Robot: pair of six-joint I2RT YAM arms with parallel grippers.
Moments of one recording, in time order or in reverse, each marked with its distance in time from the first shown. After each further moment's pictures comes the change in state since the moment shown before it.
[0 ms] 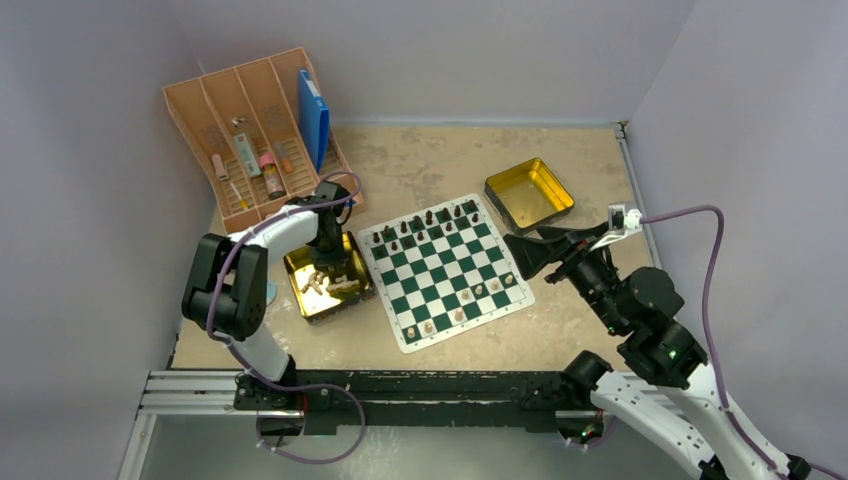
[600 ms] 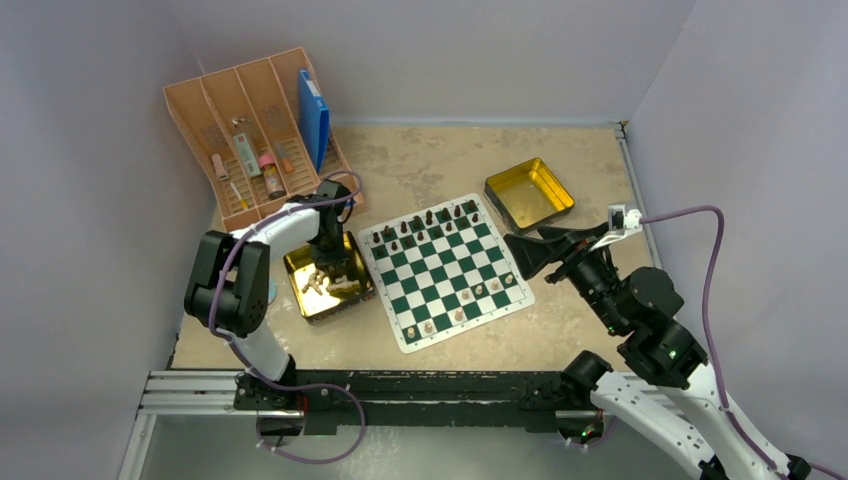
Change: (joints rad) left arm 0.000 0.027 0.019 -0.008 -0.003 0.014; right arm 0.000 0.000 0.000 -0.008 0.007 -0.004
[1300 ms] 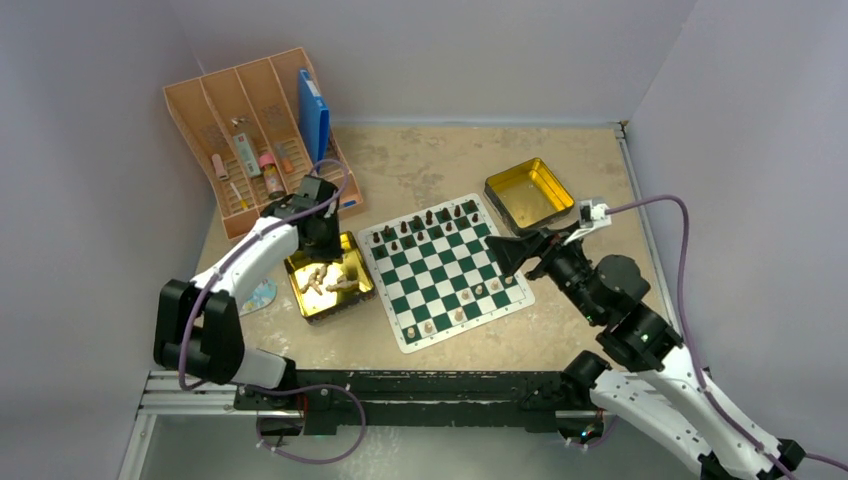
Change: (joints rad) left arm 0.000 -0.244 -0.027 -0.018 0.099 0.012; right arm 0.000 0.073 -0.061 0.062 -0.021 0.018
